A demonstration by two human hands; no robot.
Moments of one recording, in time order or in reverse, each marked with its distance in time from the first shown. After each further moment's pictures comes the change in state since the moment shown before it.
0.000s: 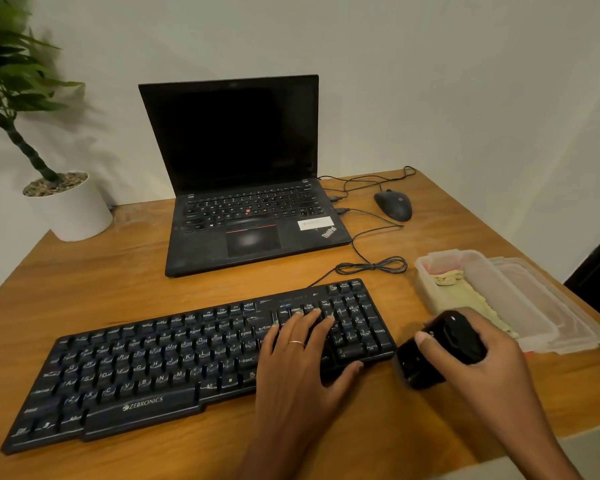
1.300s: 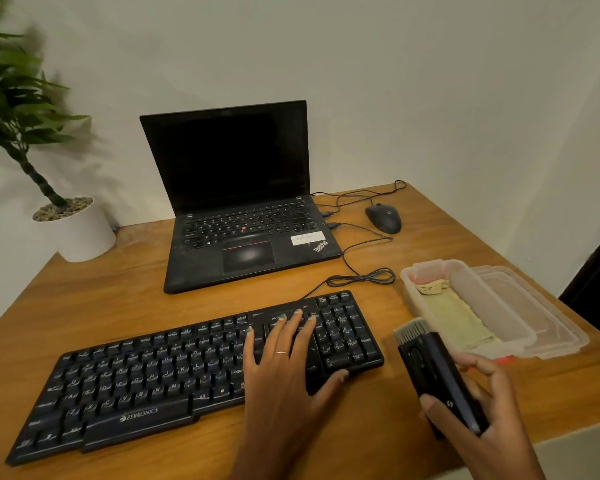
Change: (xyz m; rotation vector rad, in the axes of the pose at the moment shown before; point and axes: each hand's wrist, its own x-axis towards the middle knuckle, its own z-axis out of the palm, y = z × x) left_hand 0.005 0.004 -0.013 -0.038 -0.149 -0.087; right_hand -0.043 0.022 -0.007 0.445 0.003 0.224
